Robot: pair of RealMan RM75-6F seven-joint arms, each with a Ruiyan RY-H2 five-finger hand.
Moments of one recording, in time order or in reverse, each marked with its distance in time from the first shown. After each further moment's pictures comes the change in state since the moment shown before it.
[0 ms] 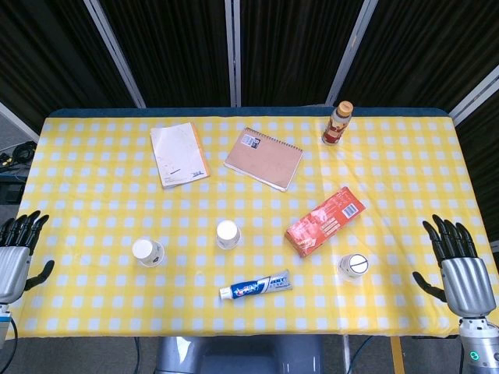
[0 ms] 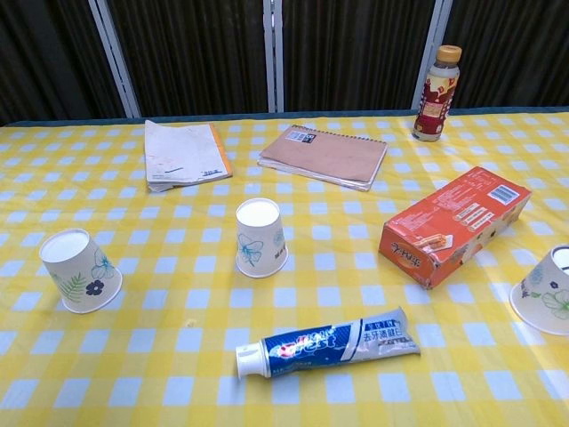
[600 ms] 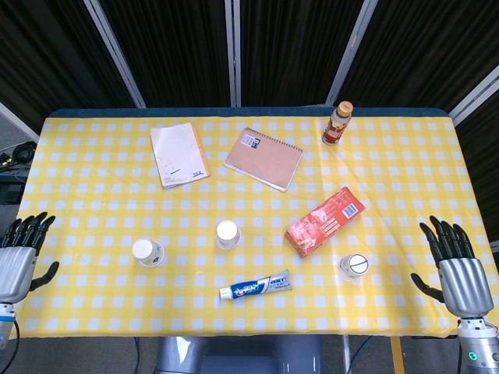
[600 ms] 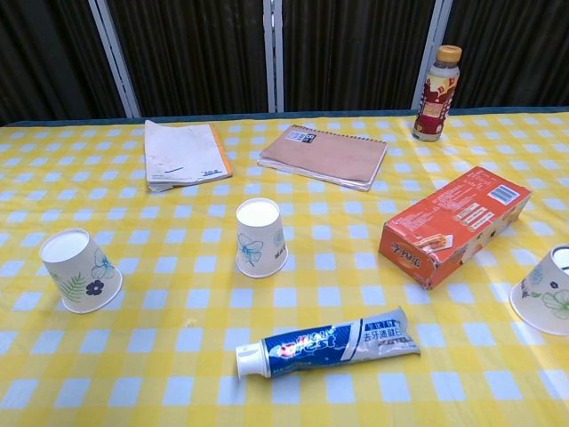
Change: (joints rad) left arm -0.015 -0.007 0.012 0.003 0.012 -0.027 0.000; right arm 0.001 0.005 -0.006 -0.016 0.001 -0.013 0.001
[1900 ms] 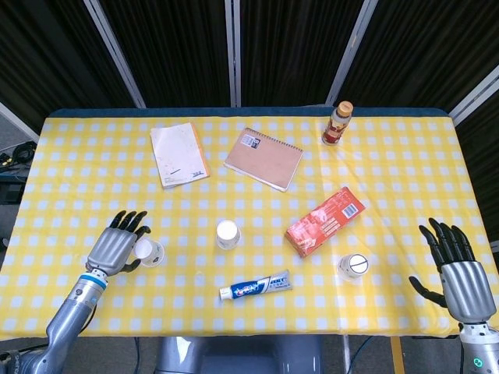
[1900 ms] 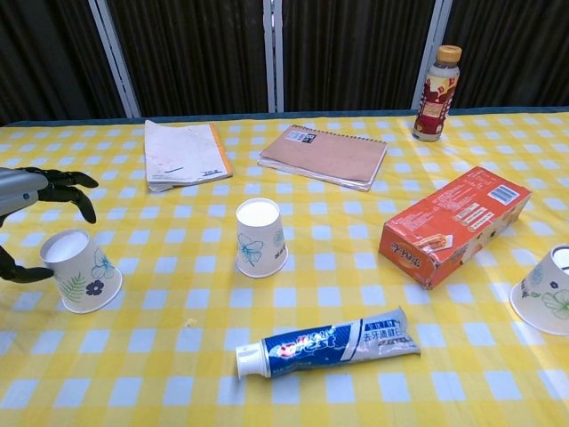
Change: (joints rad) left arm -0.324 -0.200 -0.059 -0.119 -0.316 -0.368 0.442; right arm -0.010 0.017 -0.015 0.001 -0.052 0.044 0.079
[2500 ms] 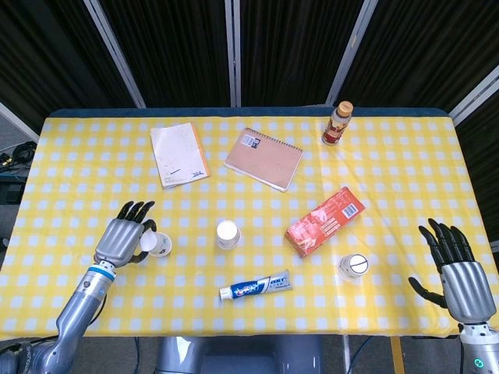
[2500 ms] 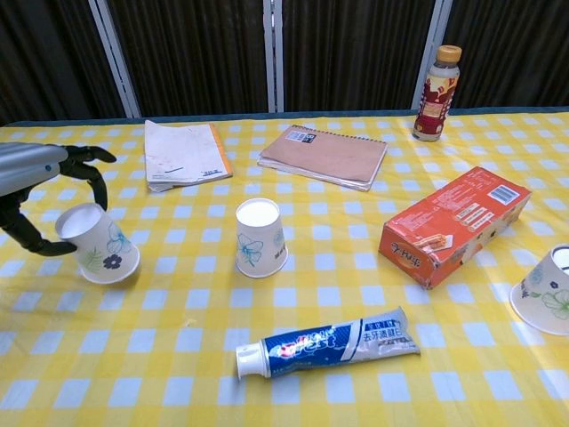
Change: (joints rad) left arm -0.060 -0.027 -0.043 -0.015 -0.032 0.033 -0.020; right arm 0.000 0.008 -0.001 -0.002 0.001 -0.001 0.031
